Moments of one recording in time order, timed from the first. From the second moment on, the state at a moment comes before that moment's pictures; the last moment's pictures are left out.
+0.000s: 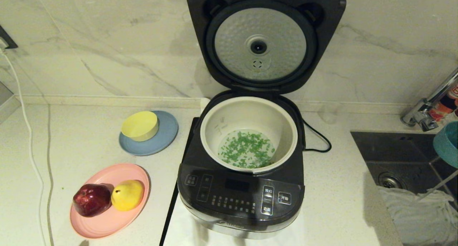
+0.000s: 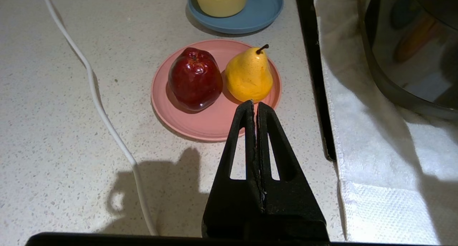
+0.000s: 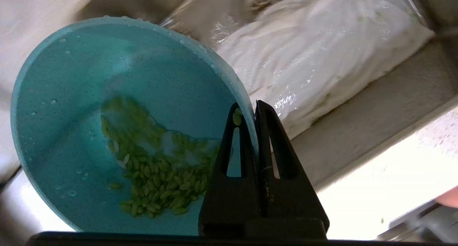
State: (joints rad) left arm -0.02 0.00 0.00 -0.01 0.00 0.04; right arm -0.65 1.61 -1.25 0.41 0.18 0.27
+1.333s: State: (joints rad) left arm -0.02 0.00 0.00 -0.01 0.00 0.04; right arm -0.91 2.21 -1.55 0.22 0.30 0.30
